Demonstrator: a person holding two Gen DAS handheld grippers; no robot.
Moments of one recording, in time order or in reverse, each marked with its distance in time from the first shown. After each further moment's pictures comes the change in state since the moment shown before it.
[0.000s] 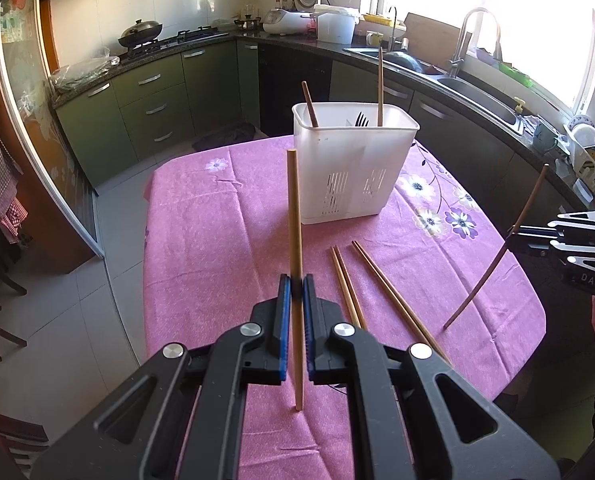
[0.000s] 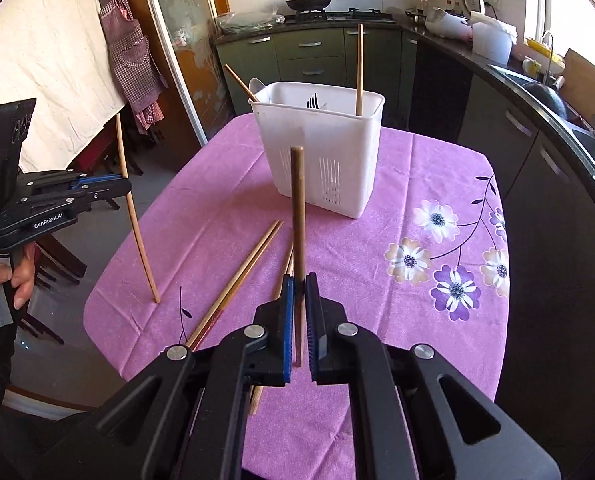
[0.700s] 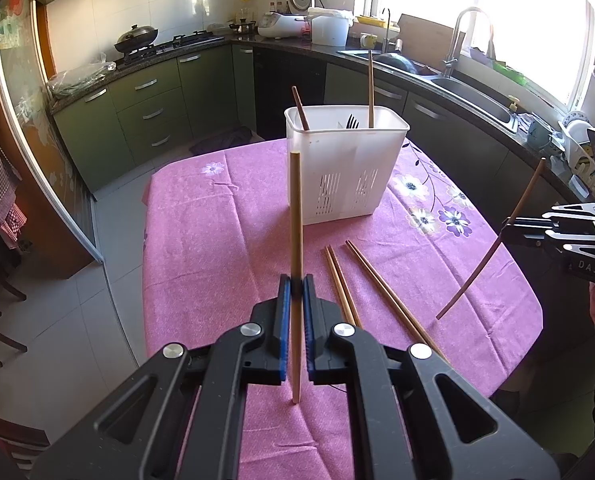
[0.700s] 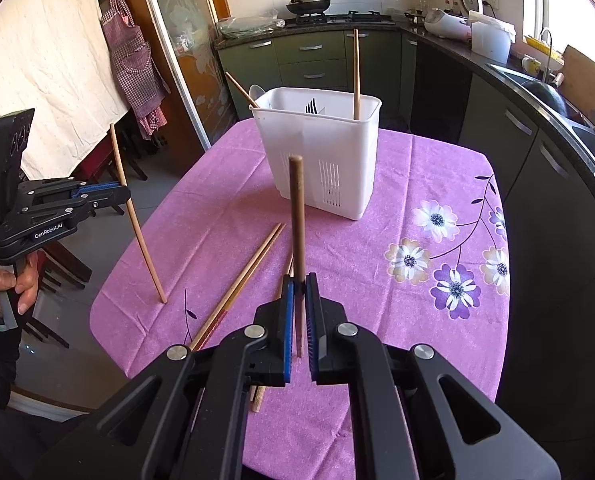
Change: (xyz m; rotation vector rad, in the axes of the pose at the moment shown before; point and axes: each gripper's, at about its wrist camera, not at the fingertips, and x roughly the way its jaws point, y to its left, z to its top) left arm -0.008 -0.005 0.000 0.014 -0.009 -0.007; right arm -0.007 -0.001 0.000 0.011 -0.013 0.018
